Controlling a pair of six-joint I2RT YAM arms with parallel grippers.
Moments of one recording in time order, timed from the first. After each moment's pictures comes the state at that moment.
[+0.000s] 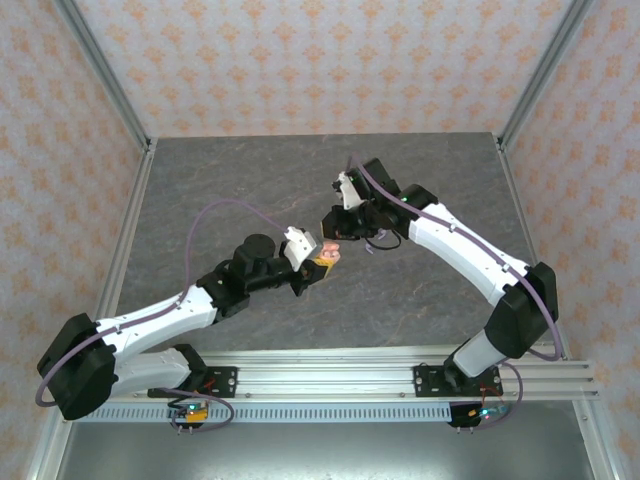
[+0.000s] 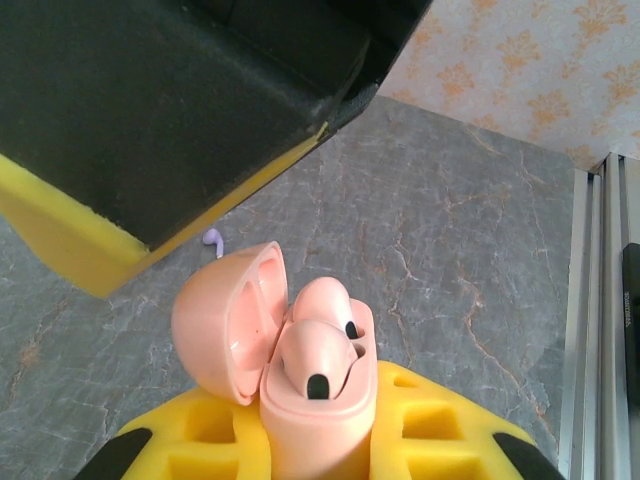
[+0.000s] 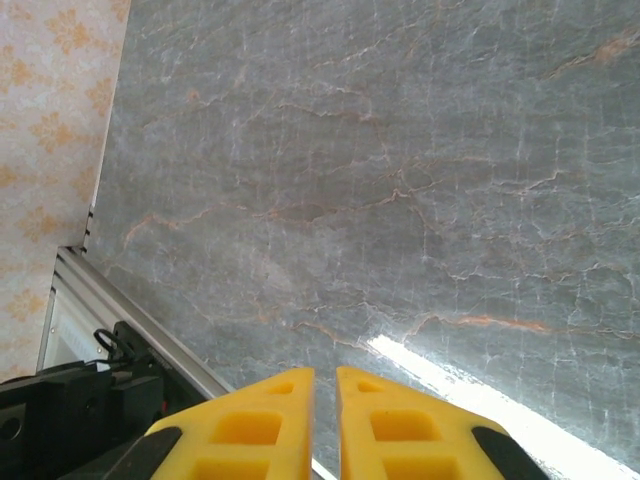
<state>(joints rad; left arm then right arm) -0.75 1.14 0.60 0.19 0.27 -0.01 0.66 1.54 1.41 -0.79 -0.41 0.52</state>
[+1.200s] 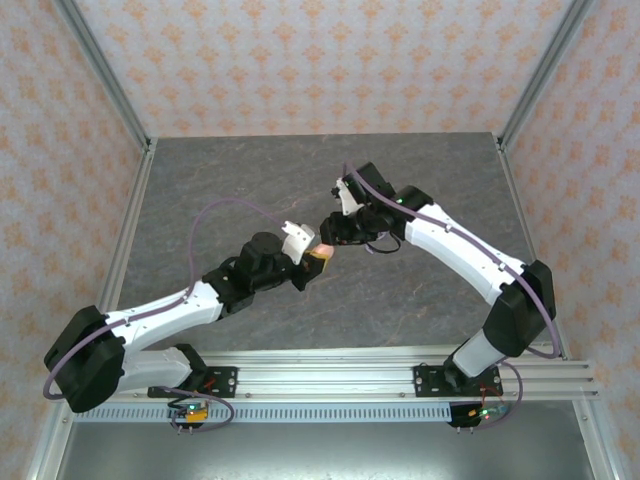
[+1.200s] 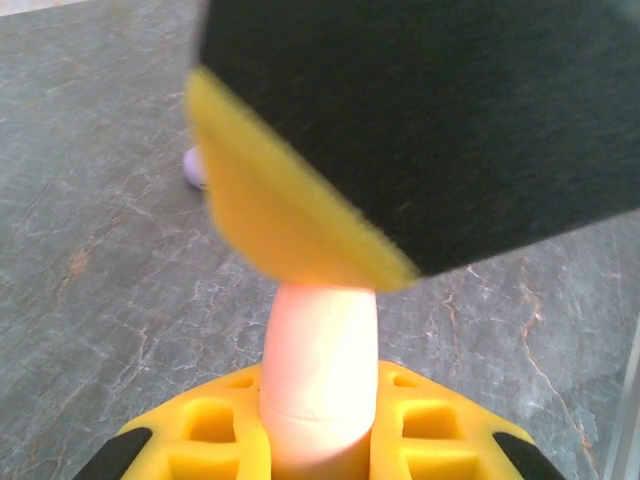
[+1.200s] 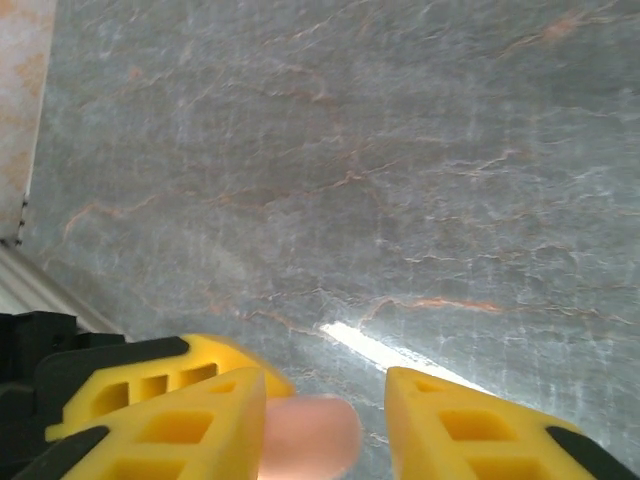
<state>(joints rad) -0.73 1.20 0.63 0.14 0.12 -0.18 0.67 1.54 1.41 -0.84 -0.29 0.50</state>
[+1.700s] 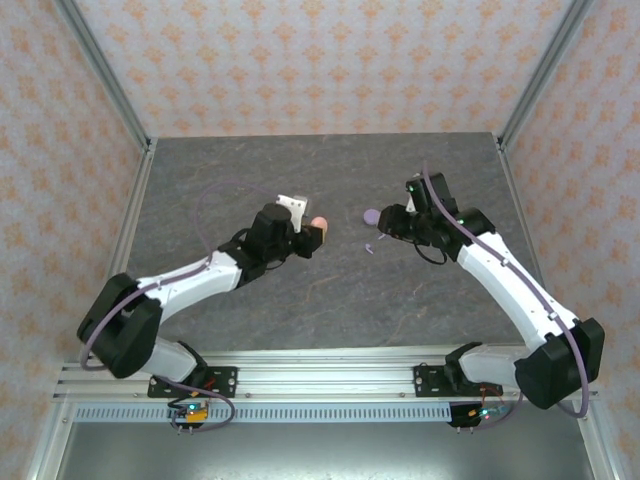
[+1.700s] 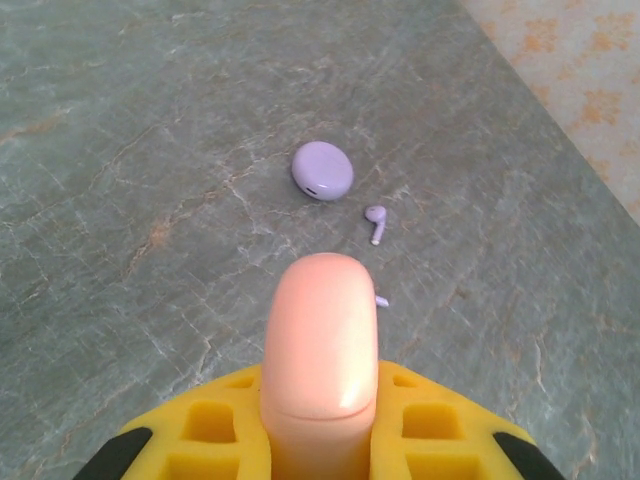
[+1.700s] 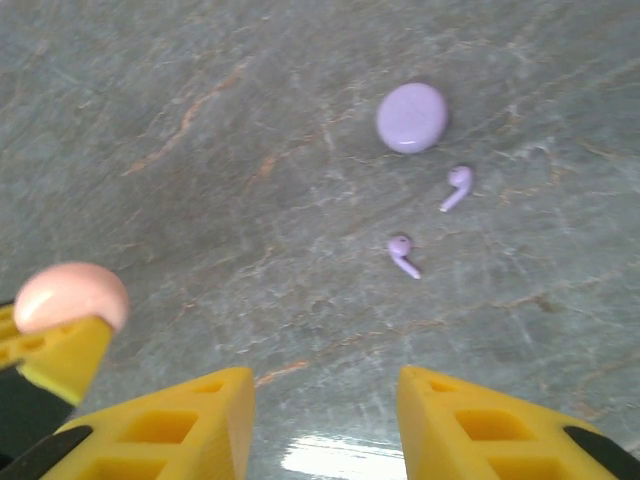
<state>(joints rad) -0.59 1.47 0.85 0.06 0.12 -0.46 0.42 1.22 1.12 -0.77 -0.08 0.62</state>
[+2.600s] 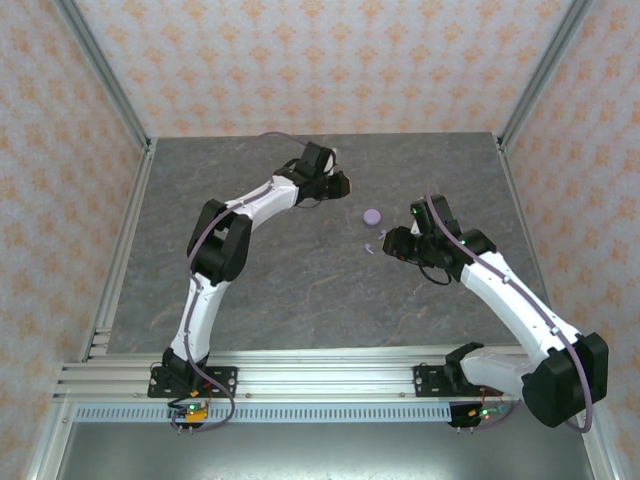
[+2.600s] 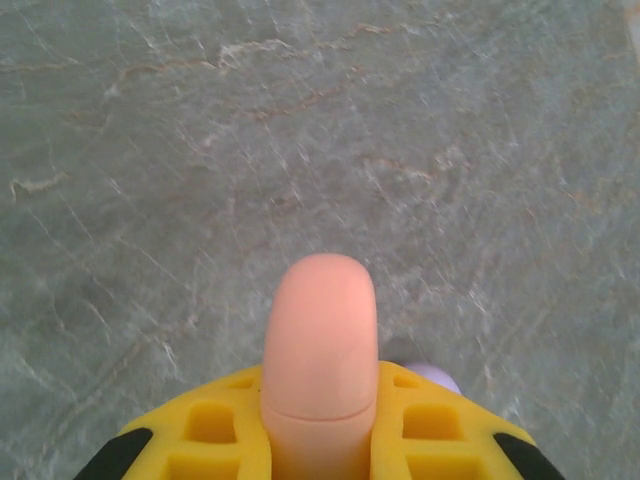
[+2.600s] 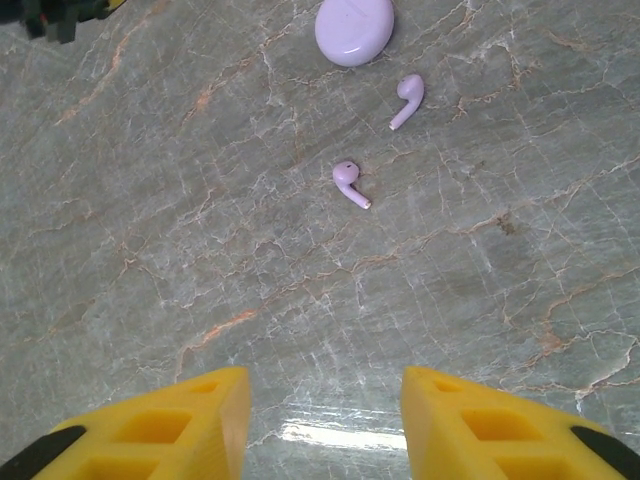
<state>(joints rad) -0.46 2.32 1.88 -0.34 0.26 -0.55 0.42 1.13 0.94 -0.74 -0.11 0.64</state>
